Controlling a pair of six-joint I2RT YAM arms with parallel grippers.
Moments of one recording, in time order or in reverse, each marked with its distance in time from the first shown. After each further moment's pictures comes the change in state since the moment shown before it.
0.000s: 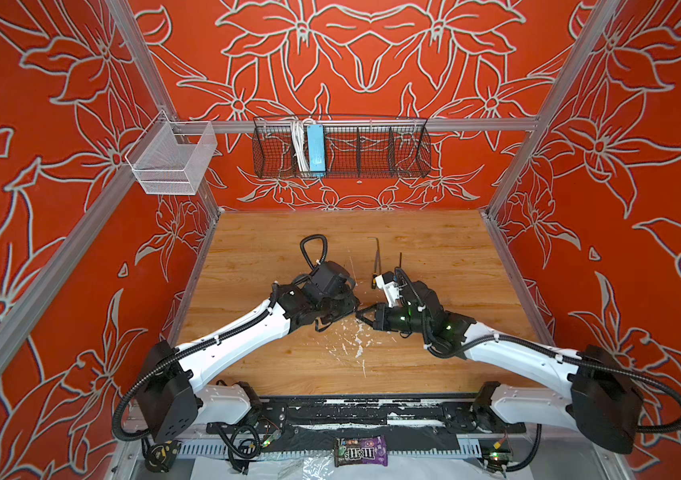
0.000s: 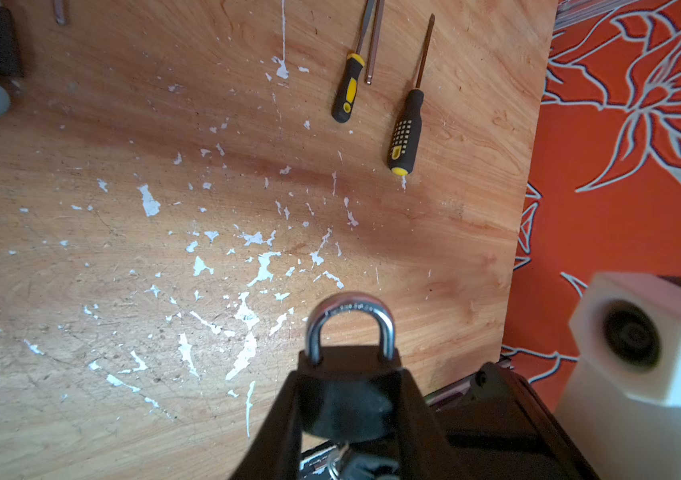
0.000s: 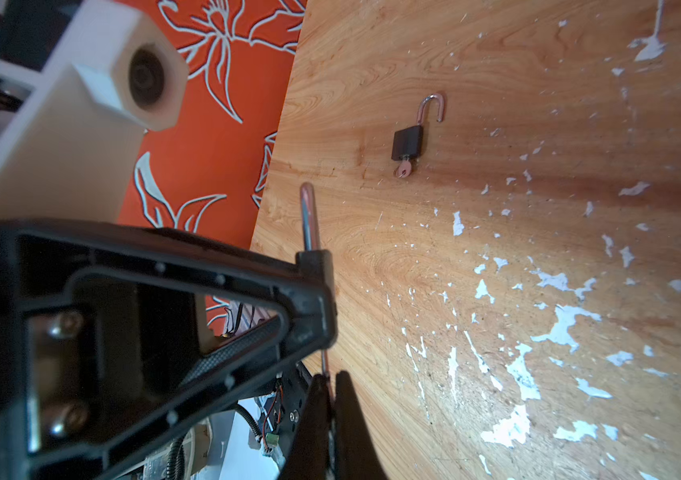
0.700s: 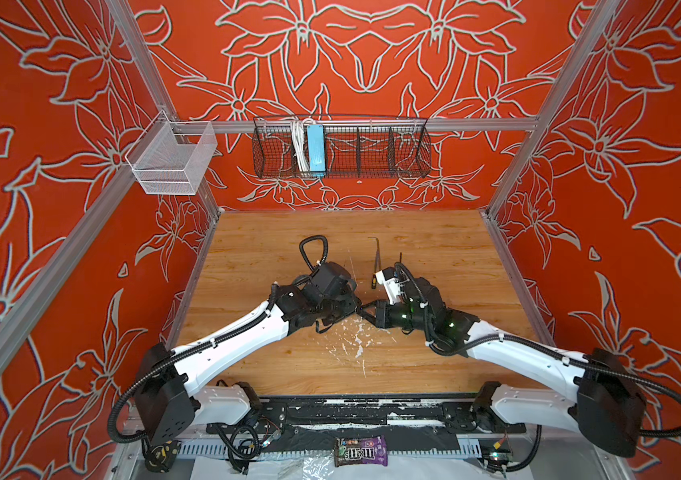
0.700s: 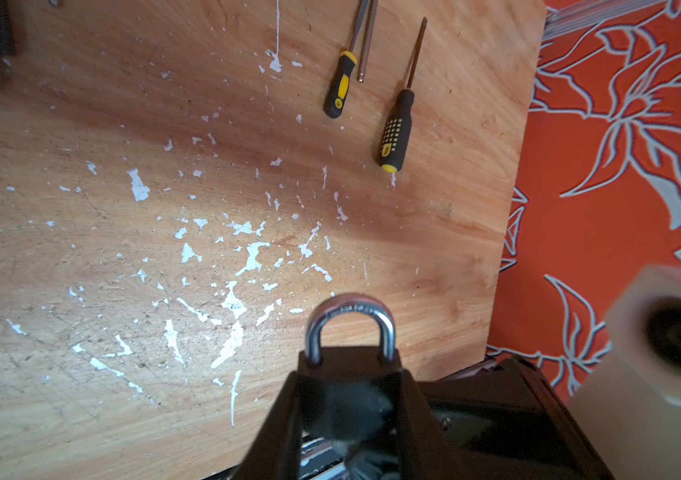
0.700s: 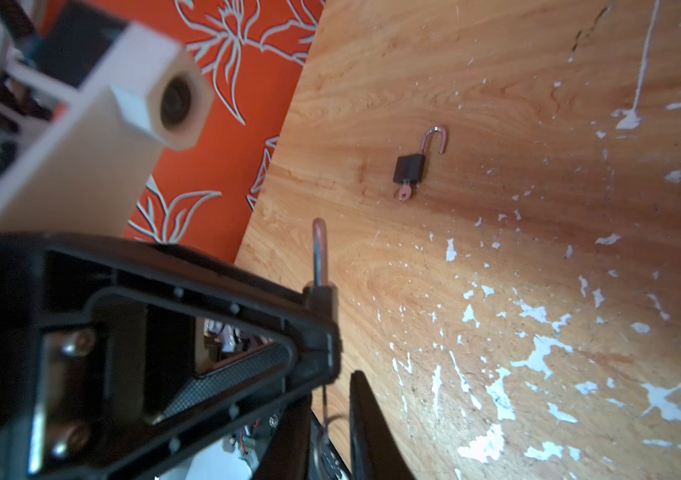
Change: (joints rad) left arm -0.006 -0.034 0.009 -0.008 -0.023 -0.064; right arm -0.011 -0.038 0.019 -0.027 0.011 -0.119
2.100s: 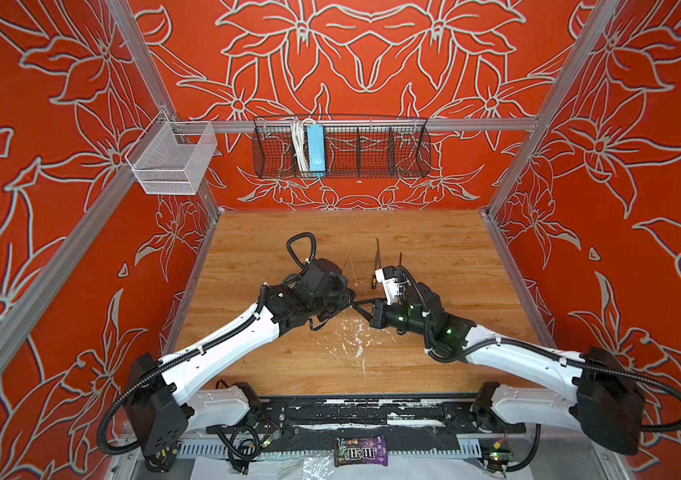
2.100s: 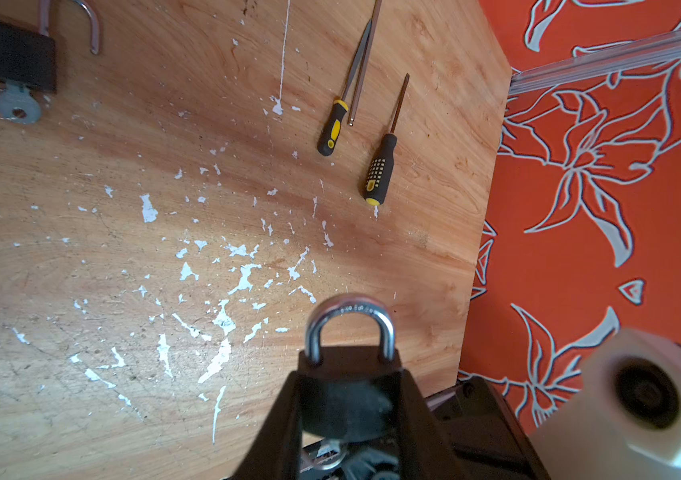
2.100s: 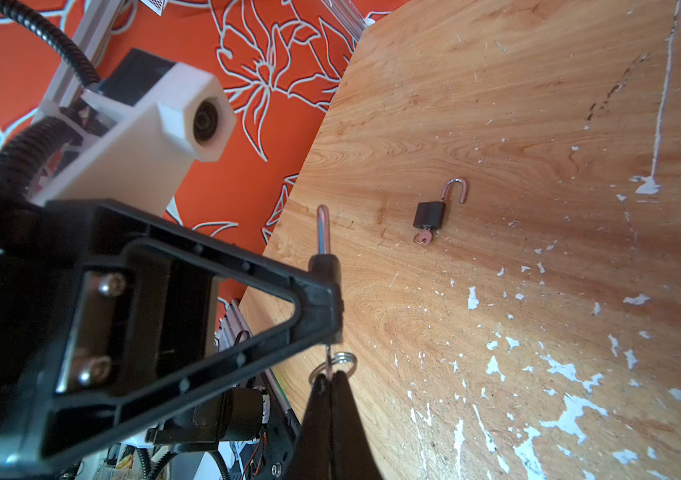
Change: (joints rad) left arm 0.025 -0.040 -0.011 0.019 -0.019 -0.035; right arm 0.063 0.023 -0.032 0.163 0.120 0.017
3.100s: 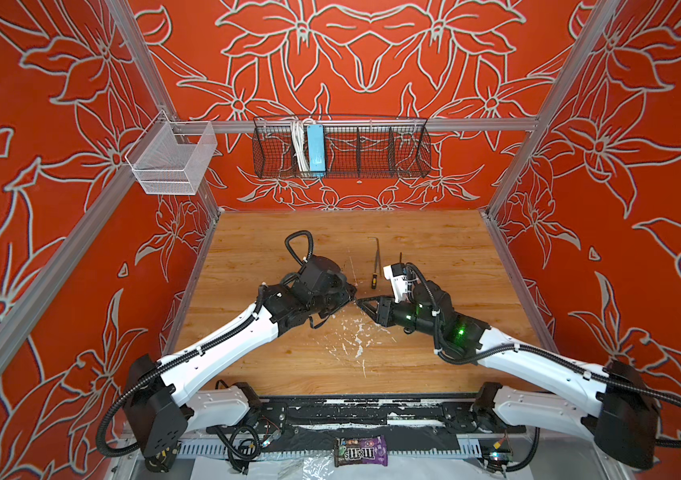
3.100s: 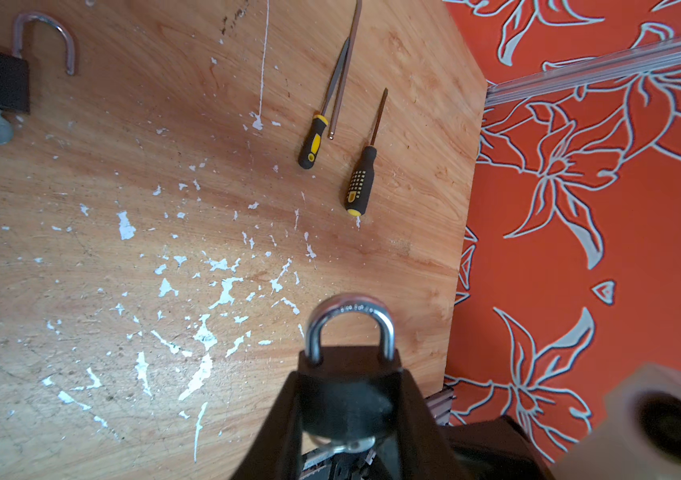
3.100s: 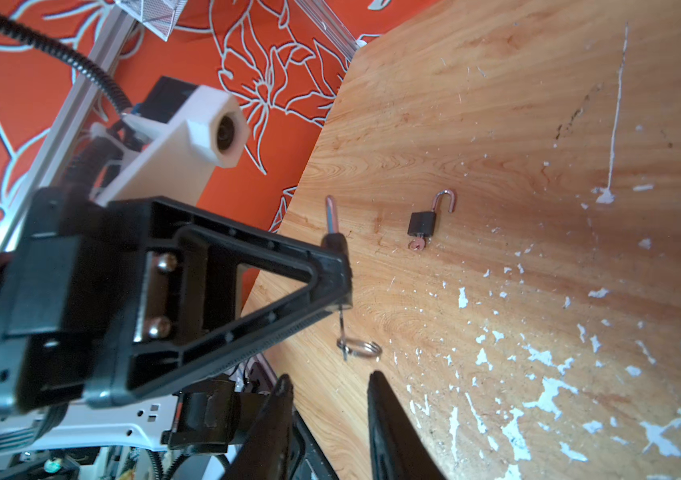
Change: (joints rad) left arm 0.016 -0.009 0.000 0.055 -0.019 0.002; right arm 0.003 -0.102 0.031 -0.132 0.030 0.040
